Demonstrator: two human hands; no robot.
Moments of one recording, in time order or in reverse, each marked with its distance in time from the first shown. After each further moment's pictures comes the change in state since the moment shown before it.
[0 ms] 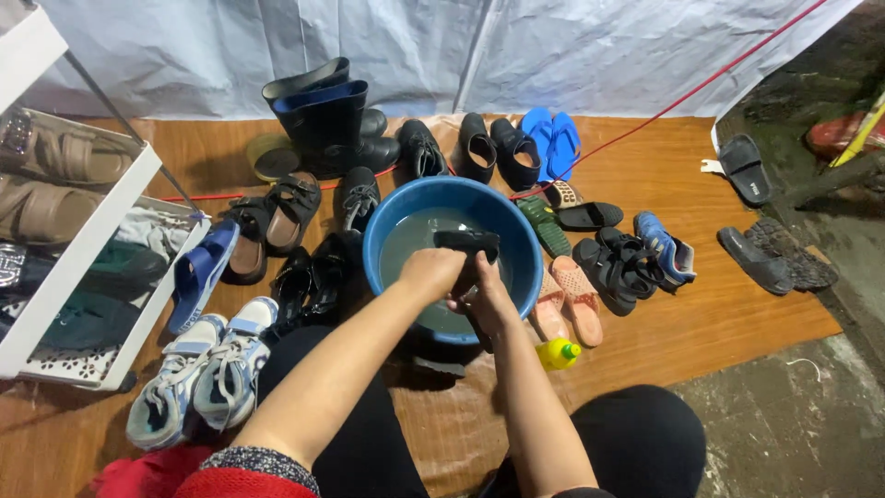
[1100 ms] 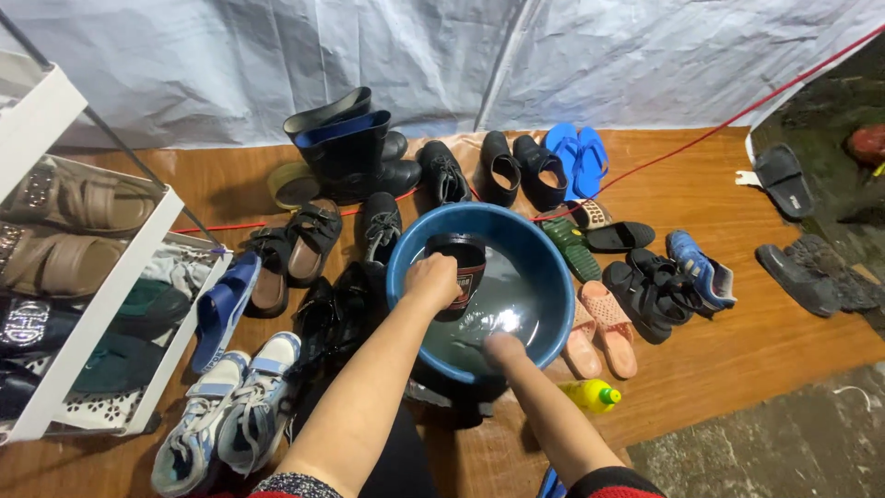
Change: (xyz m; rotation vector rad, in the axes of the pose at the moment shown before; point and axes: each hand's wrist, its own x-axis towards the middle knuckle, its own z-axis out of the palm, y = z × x) left_hand 0.032 -0.046 -0.068 -0.175 -0.251 -0.346; right_hand 0.154 0.149 -0.107 -2.039 -0.234 -0.067
